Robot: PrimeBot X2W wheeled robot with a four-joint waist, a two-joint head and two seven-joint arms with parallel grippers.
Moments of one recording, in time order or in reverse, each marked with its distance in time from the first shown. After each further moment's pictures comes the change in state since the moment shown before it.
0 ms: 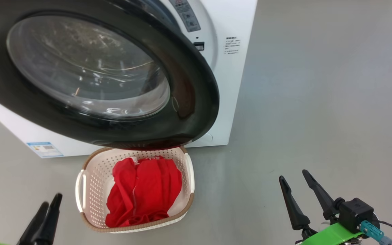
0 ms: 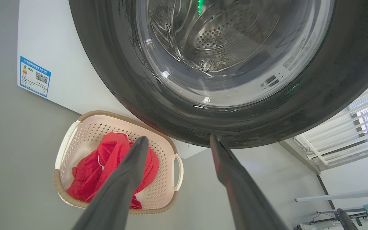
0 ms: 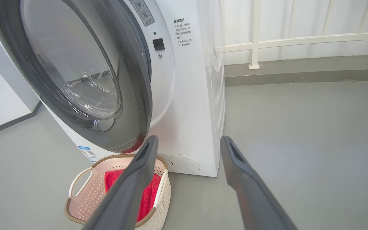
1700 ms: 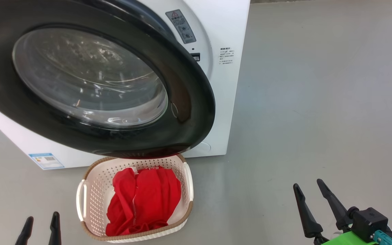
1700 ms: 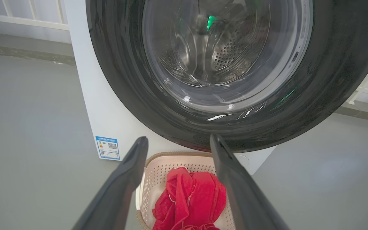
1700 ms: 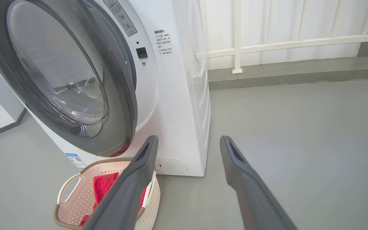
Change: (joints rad) left arm 0.129 -0.337 0.373 0.050 0.877 0.000 -0.124; right arm 0.058 -0.005 -0.059 -0.015 0.010 0.000 0.000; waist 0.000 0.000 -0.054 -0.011
